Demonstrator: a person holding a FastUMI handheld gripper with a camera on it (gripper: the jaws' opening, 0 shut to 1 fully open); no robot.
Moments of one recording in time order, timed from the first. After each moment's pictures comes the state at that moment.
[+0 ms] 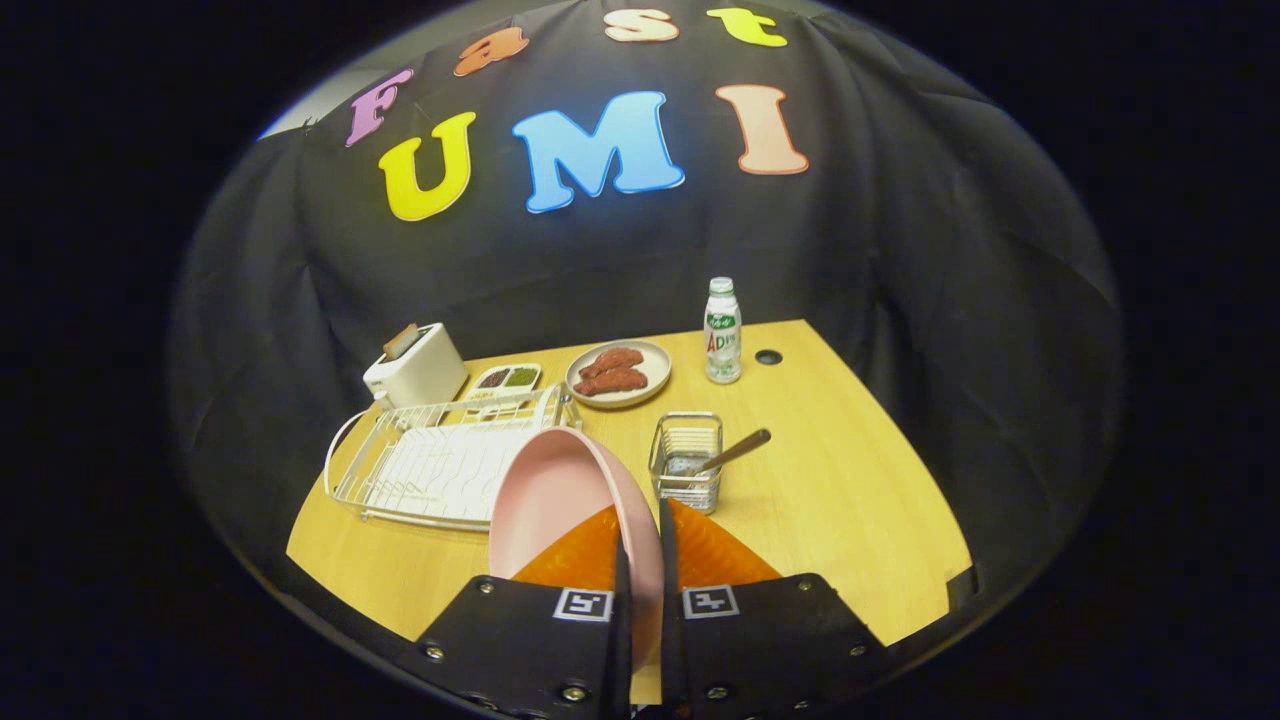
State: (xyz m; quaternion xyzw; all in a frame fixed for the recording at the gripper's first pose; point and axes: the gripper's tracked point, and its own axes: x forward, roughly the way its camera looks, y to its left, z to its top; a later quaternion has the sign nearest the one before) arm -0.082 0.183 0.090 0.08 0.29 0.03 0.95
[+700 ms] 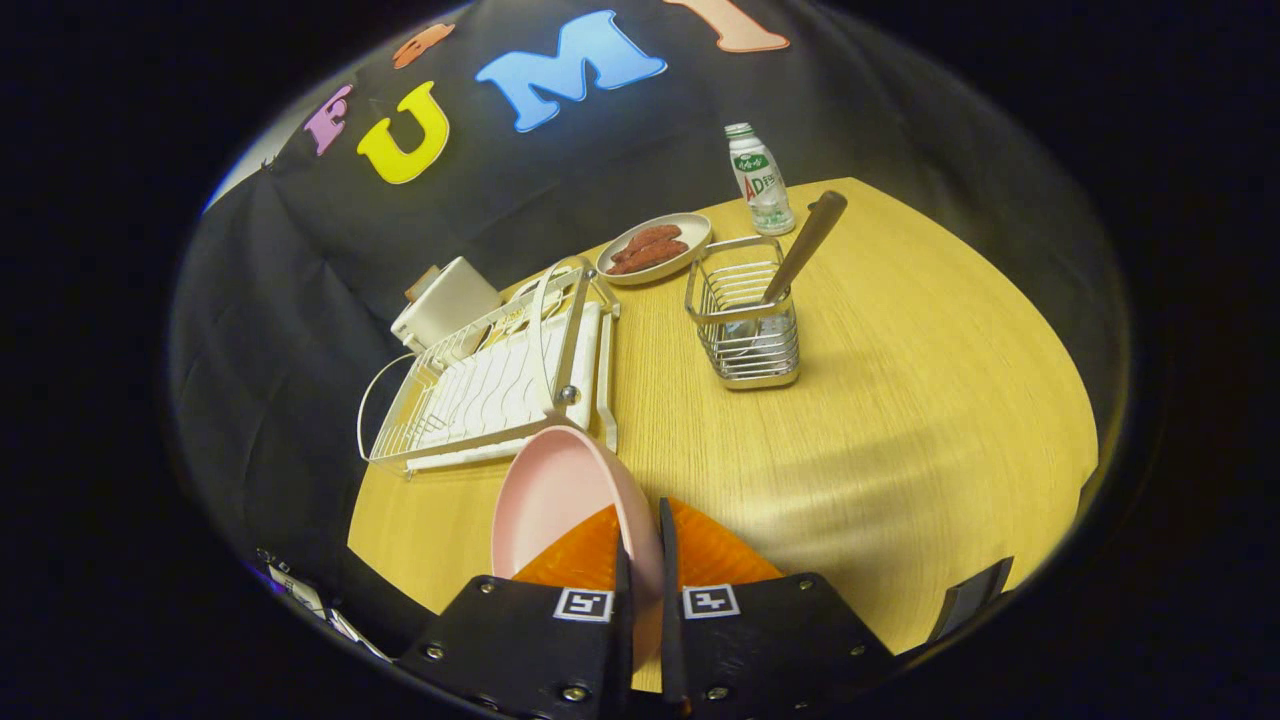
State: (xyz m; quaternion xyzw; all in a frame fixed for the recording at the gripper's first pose) arm -0.086 0.223 -0.034 0.18 0.38 0.12 0.90
